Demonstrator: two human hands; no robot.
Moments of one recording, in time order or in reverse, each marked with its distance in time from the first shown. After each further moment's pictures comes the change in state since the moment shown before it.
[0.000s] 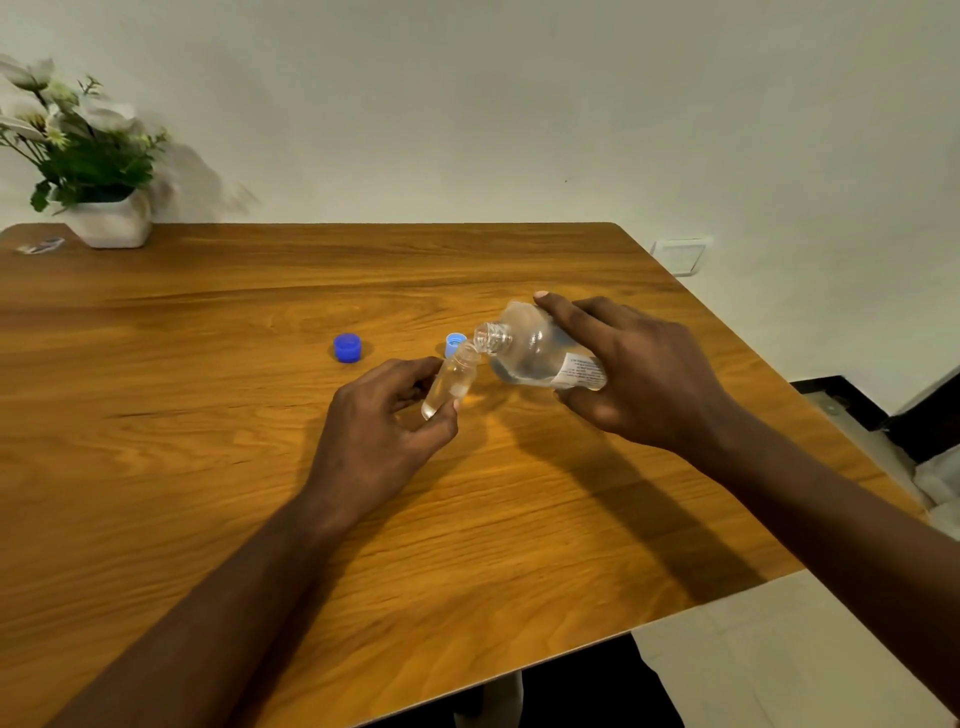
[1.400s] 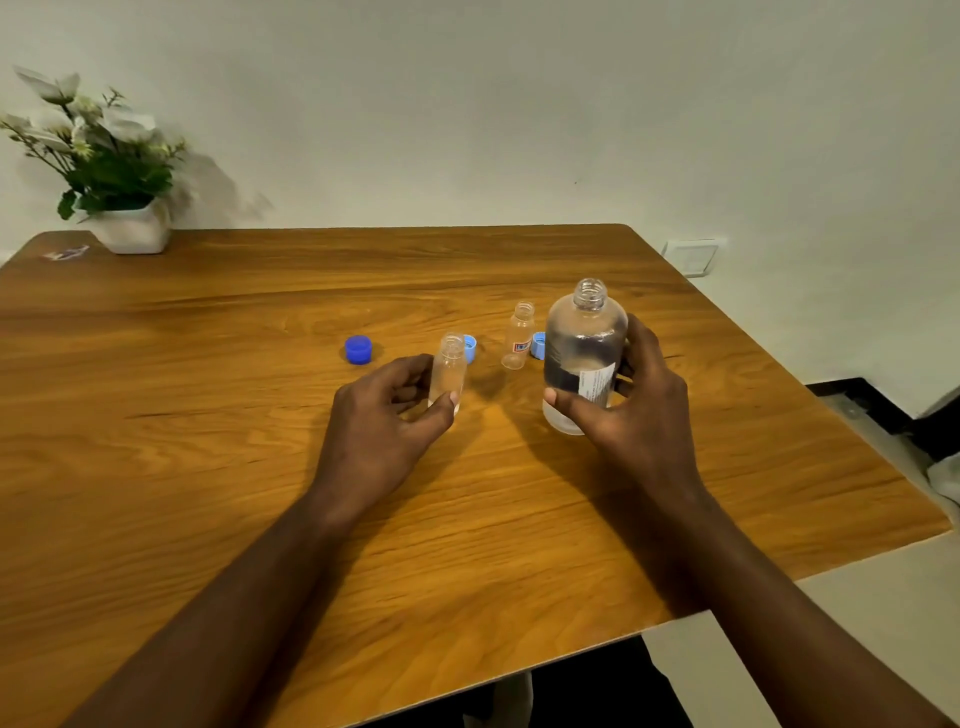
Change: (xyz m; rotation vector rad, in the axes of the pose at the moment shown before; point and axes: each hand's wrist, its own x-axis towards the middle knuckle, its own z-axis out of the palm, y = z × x) left_hand 0.000 -0.005 -0.002 -0.062 0.000 -0.190; right_hand -0.025 -0.023 0.049 0.721 0.362 0.491
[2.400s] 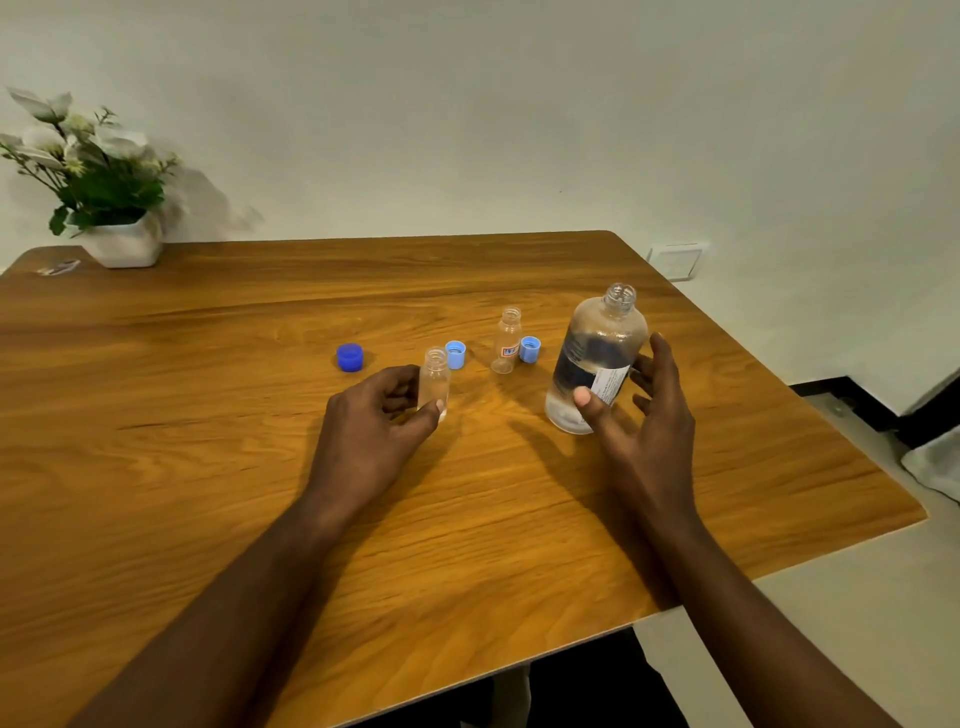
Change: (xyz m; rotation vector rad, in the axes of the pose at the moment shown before) left_hand 0.001 -0.001 0.000 0.047 0.000 -0.076; right_hand -0.023 0.014 -0.004 0.027 0.195 0.170
